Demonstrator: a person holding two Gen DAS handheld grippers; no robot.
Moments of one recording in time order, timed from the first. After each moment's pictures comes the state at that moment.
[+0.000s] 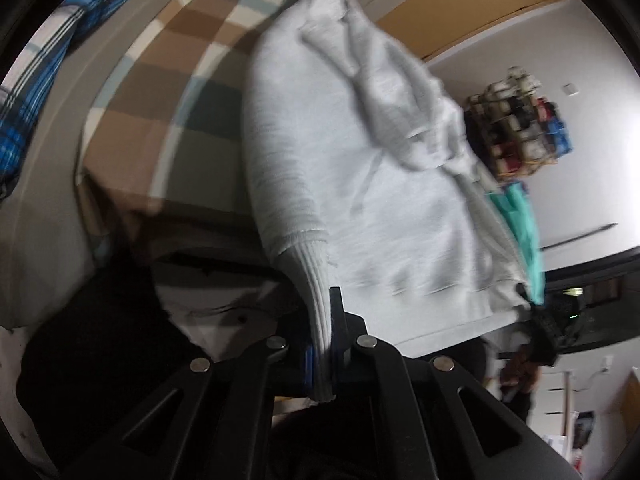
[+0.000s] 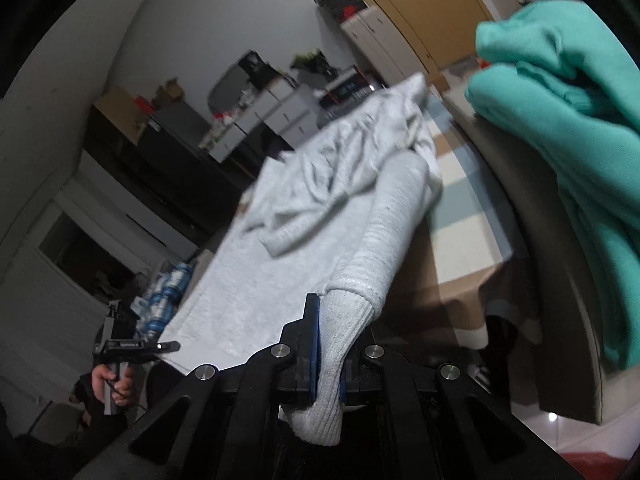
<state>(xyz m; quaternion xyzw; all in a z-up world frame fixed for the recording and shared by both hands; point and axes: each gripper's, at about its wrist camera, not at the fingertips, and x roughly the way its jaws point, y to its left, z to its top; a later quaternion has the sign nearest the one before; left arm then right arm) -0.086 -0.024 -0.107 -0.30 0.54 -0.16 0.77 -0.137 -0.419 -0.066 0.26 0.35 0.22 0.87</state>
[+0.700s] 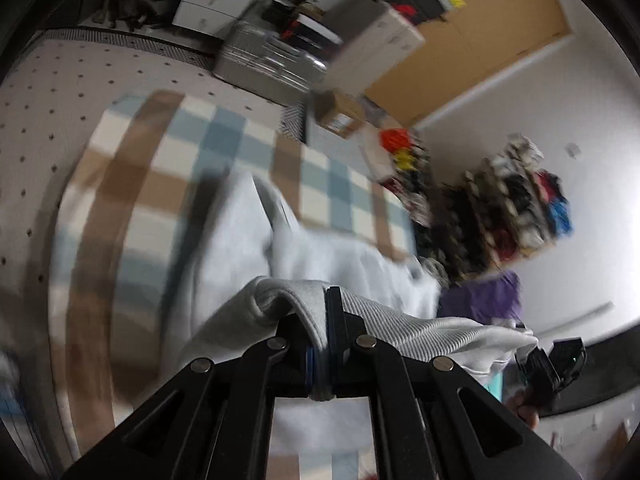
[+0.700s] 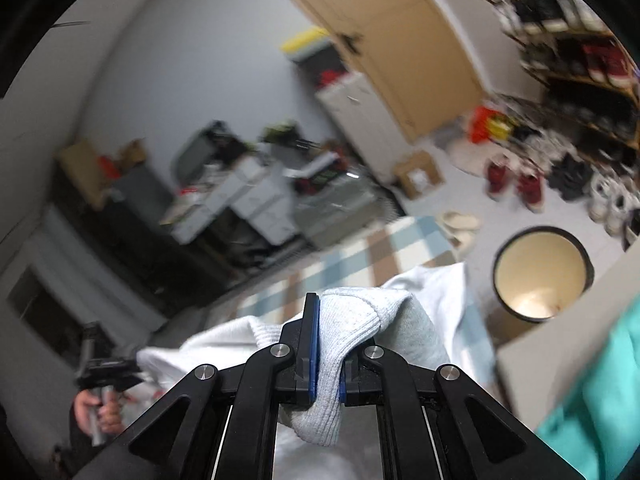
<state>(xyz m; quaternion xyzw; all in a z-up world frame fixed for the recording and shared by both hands) 0.289 -0.020 0.005 -0.30 0.49 -0.12 0.81 0.230 -0.419 0.055 0.27 0.34 0.09 0.90</state>
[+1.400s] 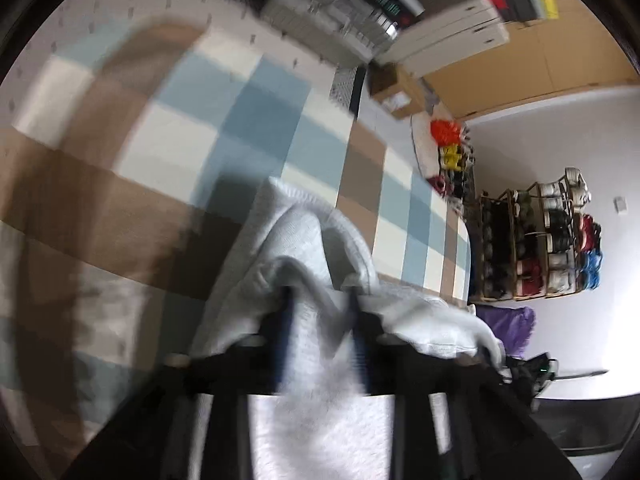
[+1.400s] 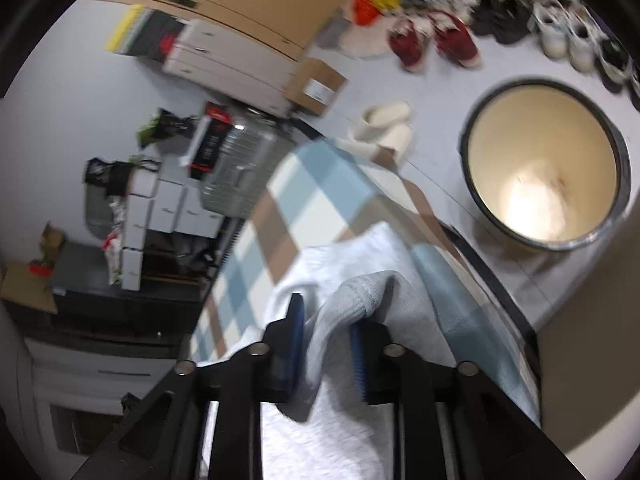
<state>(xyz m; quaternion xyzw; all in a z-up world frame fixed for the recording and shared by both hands) 0.357 0.018 -0.097 -0.36 0.54 -0.09 0.76 0.350 -0.473 -0.081 0.42 0.44 0.03 0.79</state>
